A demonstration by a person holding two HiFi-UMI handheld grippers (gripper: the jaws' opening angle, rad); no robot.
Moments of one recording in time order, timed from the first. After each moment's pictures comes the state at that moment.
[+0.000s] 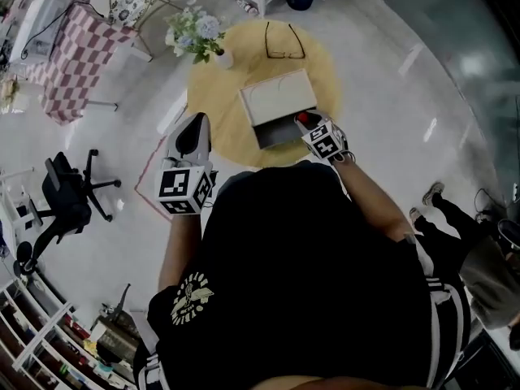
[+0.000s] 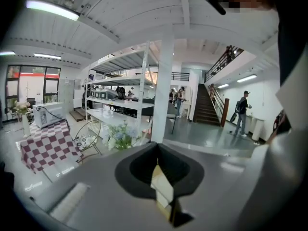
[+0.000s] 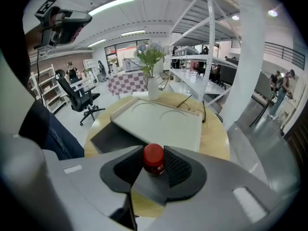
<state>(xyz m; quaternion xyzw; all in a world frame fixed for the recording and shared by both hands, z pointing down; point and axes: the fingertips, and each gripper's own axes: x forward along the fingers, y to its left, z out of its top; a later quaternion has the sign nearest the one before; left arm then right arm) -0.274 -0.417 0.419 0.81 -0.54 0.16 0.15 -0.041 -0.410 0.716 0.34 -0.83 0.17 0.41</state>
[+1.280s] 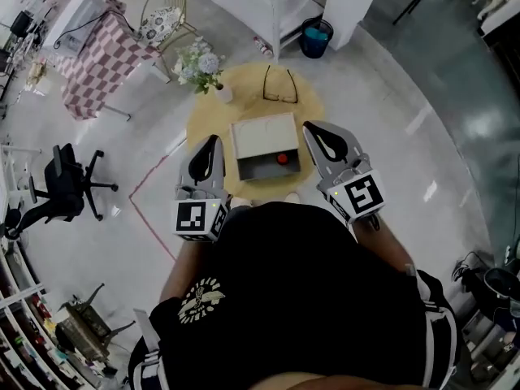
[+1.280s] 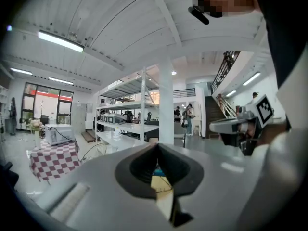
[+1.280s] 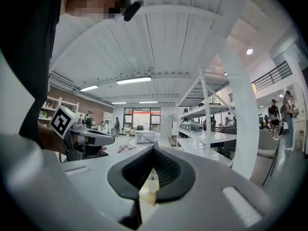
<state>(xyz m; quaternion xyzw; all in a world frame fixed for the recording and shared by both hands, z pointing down) -0.151 -0.409 0.327 0.78 -0.62 0.07 0.04 0.017 -0.444 0.315 0.34 -0.94 0.00 0.05</state>
